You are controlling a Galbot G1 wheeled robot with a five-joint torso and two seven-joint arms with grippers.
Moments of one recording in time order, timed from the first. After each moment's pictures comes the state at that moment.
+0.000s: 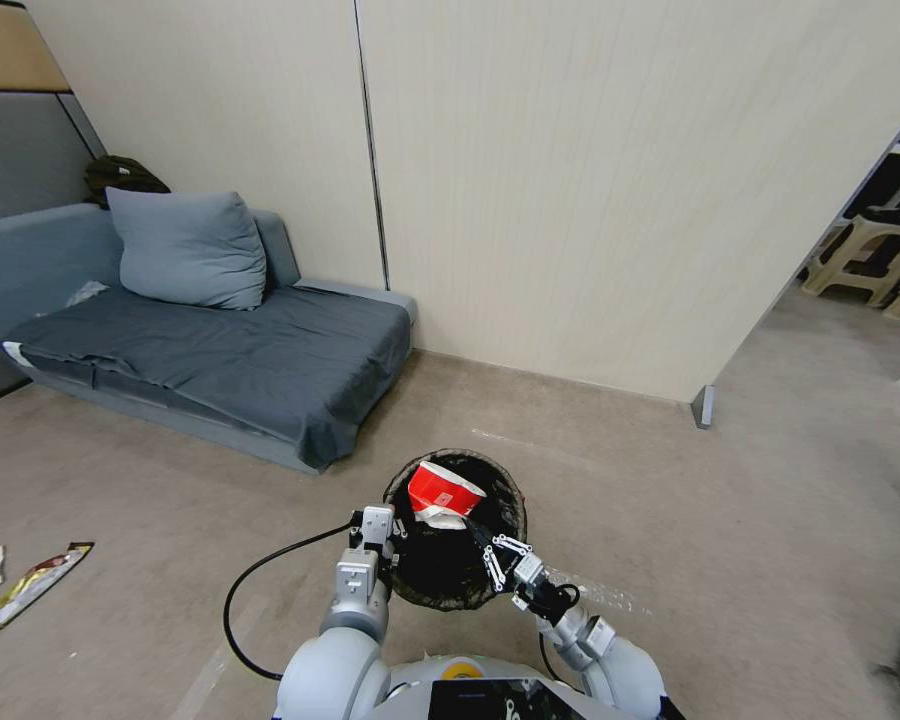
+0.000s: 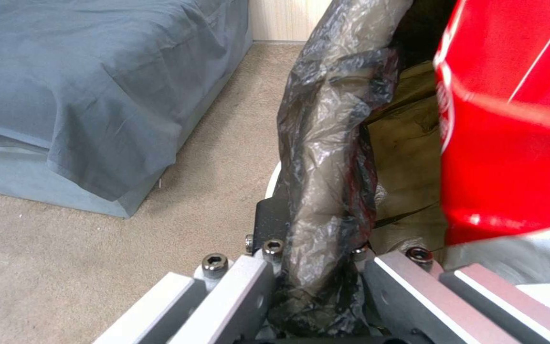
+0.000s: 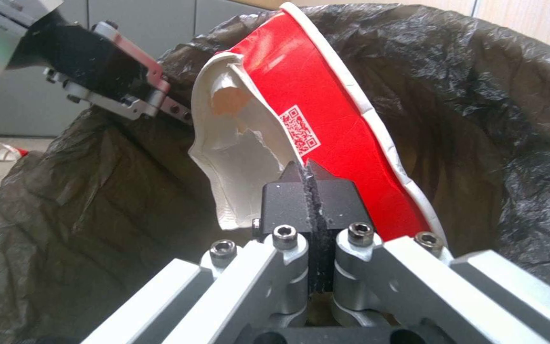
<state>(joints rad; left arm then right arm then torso) 1.71 -1.47 -0.18 -2.40 0.09 0.60 -0.27 -1.69 1.40 0.43 1.94 0.09 0.50 -0.65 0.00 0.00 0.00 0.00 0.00</state>
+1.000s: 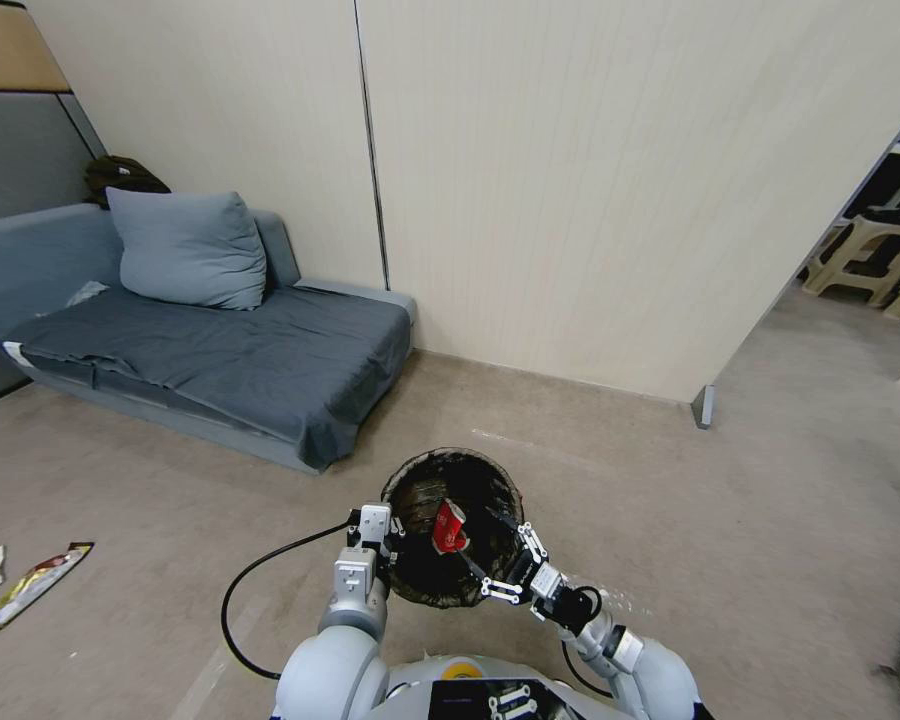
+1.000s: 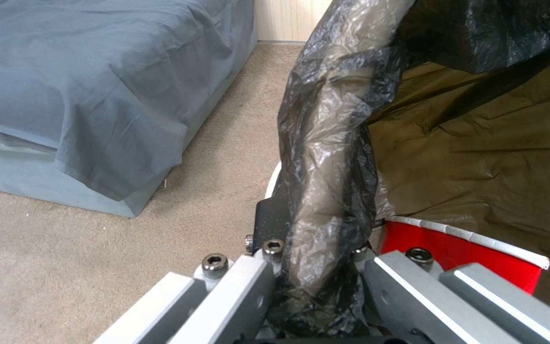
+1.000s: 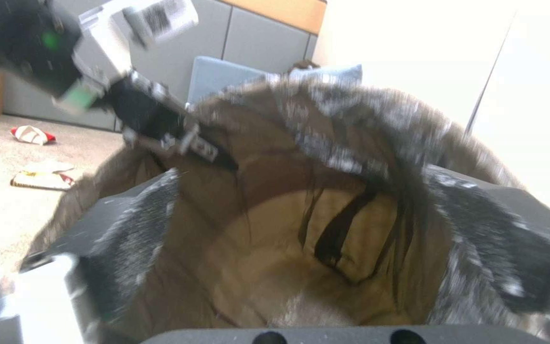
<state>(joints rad) 1.71 -1.47 -0.19 -2.40 0.09 0.60 -0.28 -1.73 1.38 0.53 2.05 0.12 0.54 -0.78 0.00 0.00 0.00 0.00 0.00</state>
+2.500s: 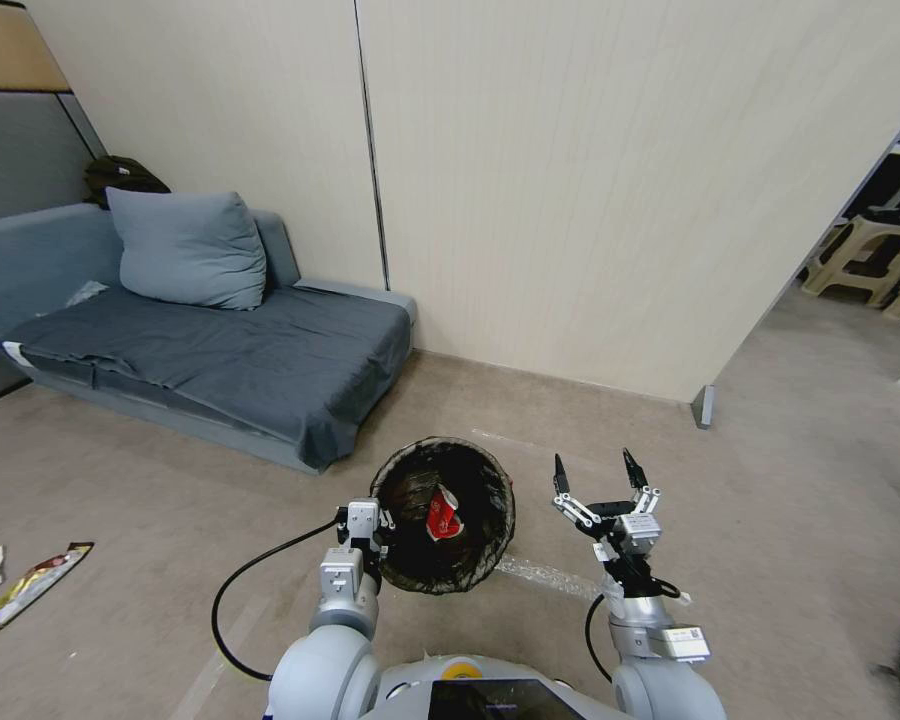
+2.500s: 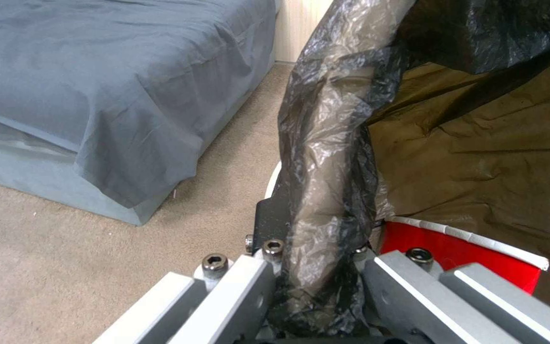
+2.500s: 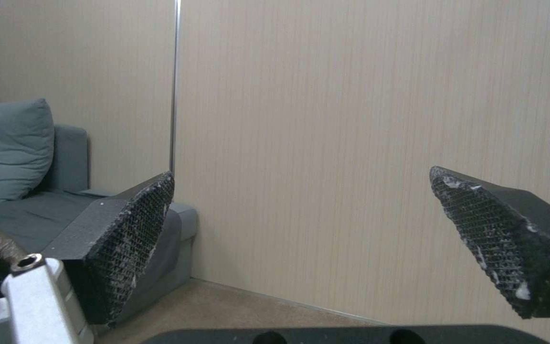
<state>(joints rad) 1.72 -1.48 -0.23 -2.40 0.02 0.51 -0.31 -1.82 1.61 0.58 2.25 0.00 0.44 -0.12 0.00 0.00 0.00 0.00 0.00</state>
